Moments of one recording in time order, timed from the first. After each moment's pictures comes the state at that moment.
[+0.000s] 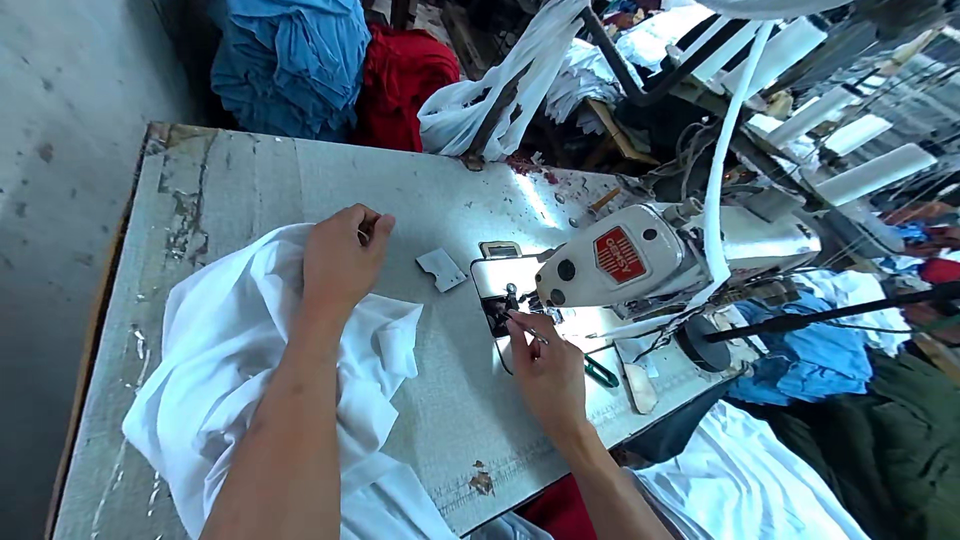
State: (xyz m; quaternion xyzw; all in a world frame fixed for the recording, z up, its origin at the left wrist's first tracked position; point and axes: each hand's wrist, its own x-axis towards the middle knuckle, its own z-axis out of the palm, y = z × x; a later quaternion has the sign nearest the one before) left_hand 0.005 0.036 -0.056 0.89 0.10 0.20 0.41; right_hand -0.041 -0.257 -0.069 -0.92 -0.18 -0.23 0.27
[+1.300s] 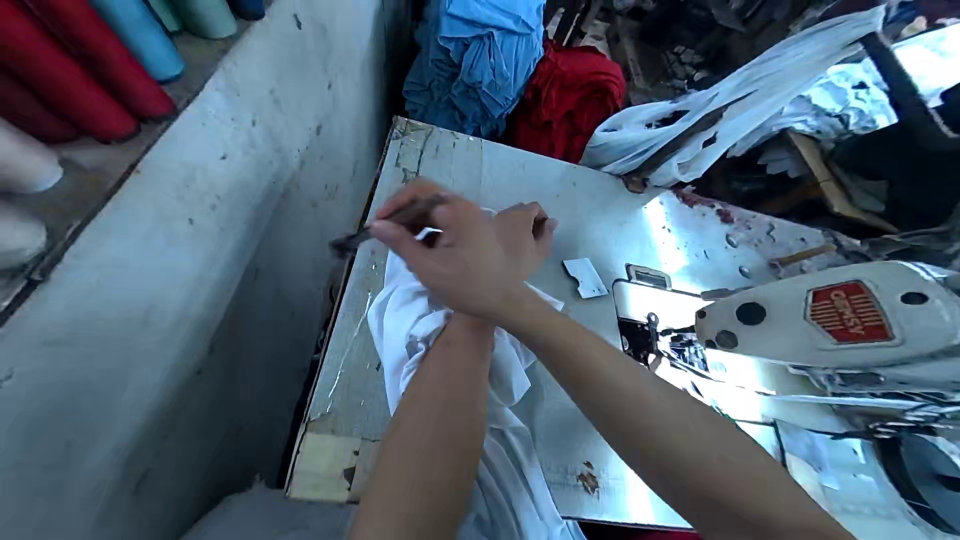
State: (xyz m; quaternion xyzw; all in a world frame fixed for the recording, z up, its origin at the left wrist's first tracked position) left_hand 0.020 0.045 -0.081 0.90 0.05 0.24 0.36; right_hand -0.057 0.016 0.014 -0.62 -0.56 0.11 0.53
